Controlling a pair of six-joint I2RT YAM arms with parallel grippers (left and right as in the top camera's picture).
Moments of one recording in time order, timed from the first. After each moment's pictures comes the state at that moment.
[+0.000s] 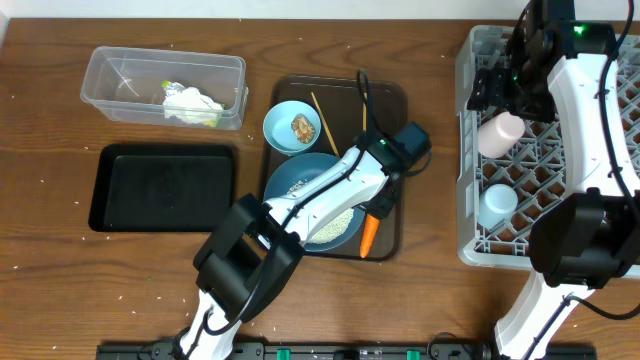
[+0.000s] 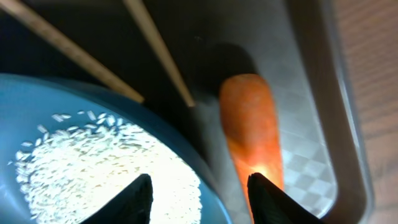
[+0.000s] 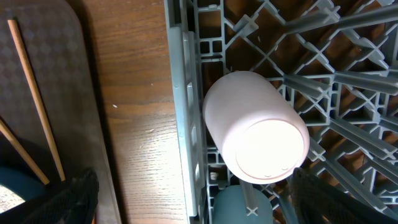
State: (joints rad) left arm -0.82 2.08 1.63 -1.04 -0.09 -0.30; right arm -0.05 2.02 1.99 -1.33 -0.05 0.15
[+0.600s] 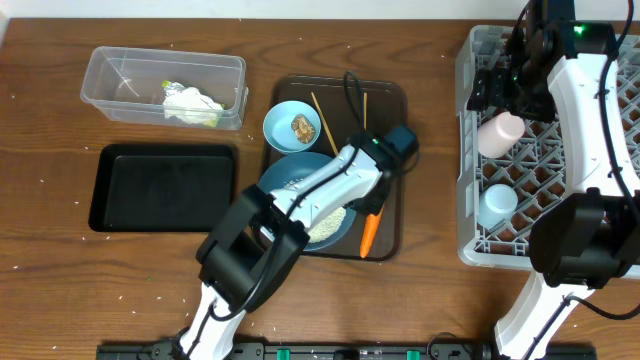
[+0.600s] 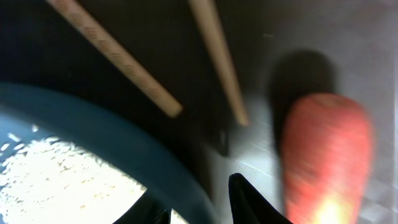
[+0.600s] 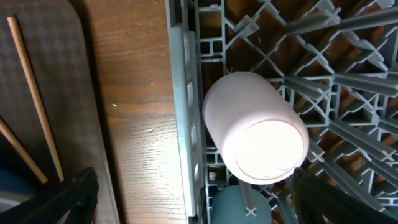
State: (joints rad) left arm -0.77 2.12 1.58 -1.00 -0.10 -0.37; right arm -0.05 2.02 1.99 -1.33 -0.05 0.13
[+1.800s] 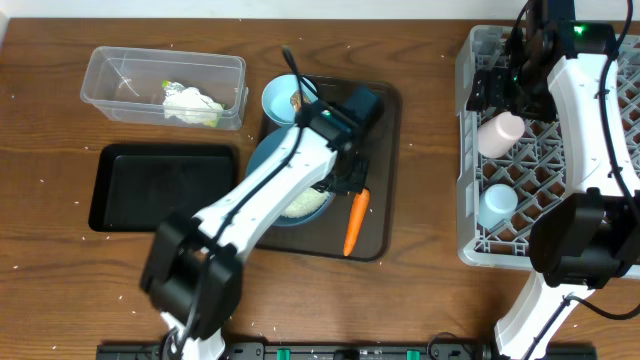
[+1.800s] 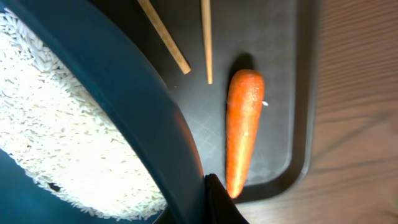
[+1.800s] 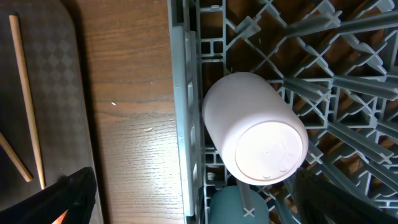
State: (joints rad) left arm -0.65 1.88 1.61 -1.16 0.05 -0.40; right arm -0.05 2.02 1.99 -1.33 -0.05 0.12
